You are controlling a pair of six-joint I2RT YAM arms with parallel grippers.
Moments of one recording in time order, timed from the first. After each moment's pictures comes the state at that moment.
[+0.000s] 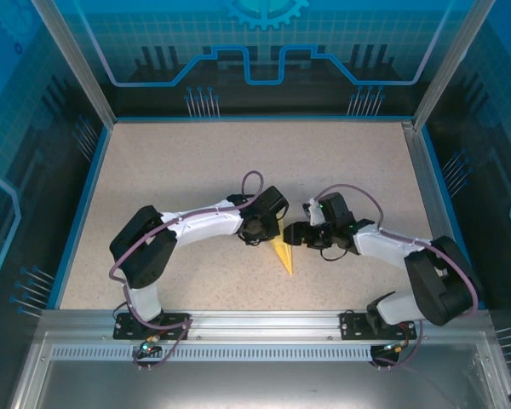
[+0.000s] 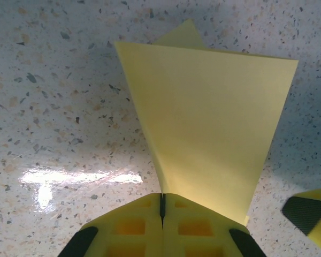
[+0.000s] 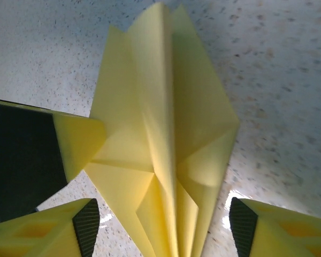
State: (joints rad) left arm -0.83 1.82 1.23 -0.62 -0.04 -1.08; right arm 0.46 1.42 0.59 -0.10 -0.53 0.57
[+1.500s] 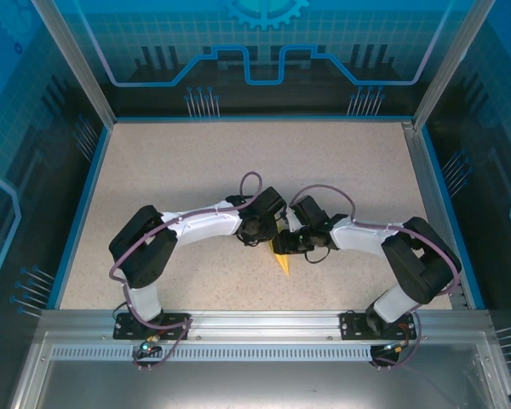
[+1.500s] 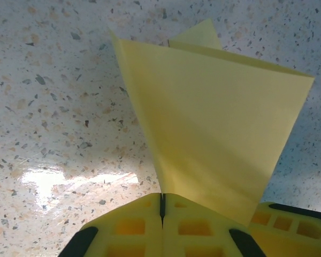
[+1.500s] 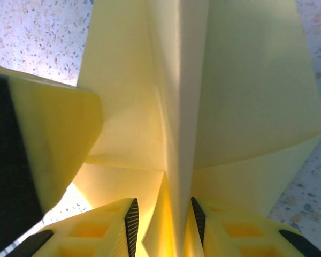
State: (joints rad) left arm -0.82 1.82 1.21 -0.61 -0.04 -1.08; right arm 0.64 1.58 0.72 -0.21 -0.39 0.52
